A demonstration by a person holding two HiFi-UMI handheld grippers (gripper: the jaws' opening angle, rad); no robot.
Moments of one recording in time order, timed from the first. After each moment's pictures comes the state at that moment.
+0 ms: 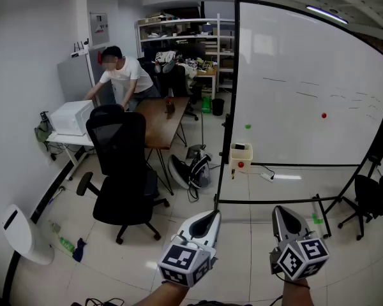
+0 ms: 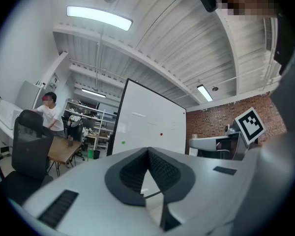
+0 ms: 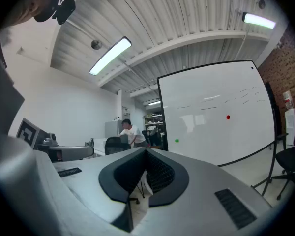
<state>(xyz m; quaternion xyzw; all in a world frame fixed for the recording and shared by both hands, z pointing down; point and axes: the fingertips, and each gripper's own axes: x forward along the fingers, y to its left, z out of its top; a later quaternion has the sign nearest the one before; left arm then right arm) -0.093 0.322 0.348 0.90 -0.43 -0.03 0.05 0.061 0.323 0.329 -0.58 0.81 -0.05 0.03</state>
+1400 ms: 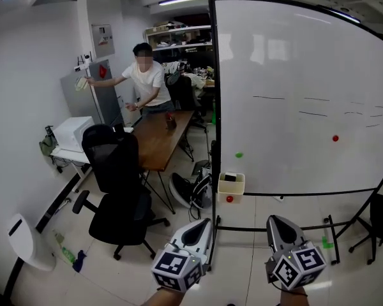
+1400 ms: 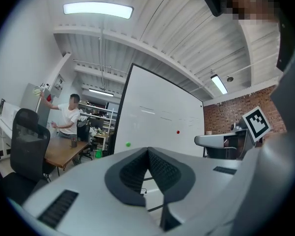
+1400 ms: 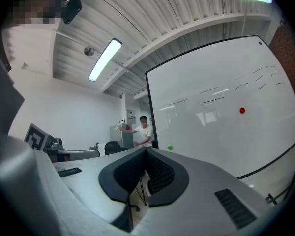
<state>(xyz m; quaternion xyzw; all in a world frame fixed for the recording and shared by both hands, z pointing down) 0.054 0.071 0.353 0.87 -0.49 -0.02 0.06 0.213 0.071 0.326 -0.52 0.85 -0.06 0.05</state>
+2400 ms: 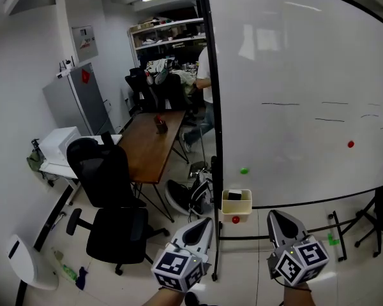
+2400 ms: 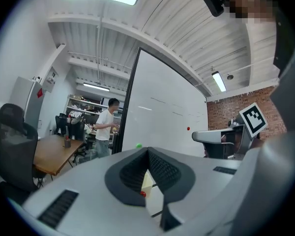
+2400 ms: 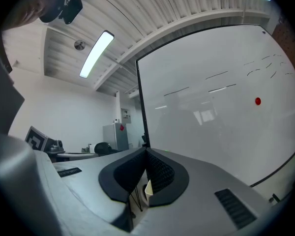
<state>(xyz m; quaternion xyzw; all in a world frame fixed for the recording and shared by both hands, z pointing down) 0.022 -0.130 0.368 0.89 -0.46 0.00 0.06 0.178 -0.126 0.337 -0.54 0.84 -0.07 0.06</state>
